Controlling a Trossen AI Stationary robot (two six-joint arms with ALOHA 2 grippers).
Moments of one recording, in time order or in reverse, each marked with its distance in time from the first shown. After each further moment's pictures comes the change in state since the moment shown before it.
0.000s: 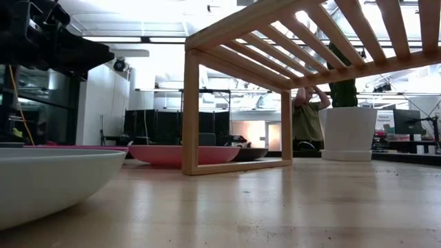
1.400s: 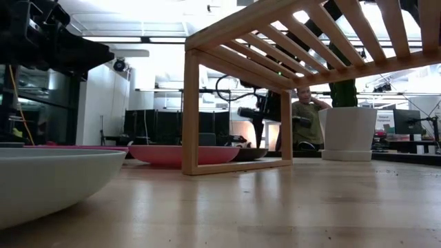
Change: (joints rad) left arm 0.000 0.000 0.000 0.000 0.000 0.000; right arm -0.218 0.543 -0.096 -0.269 -0.268 0.583
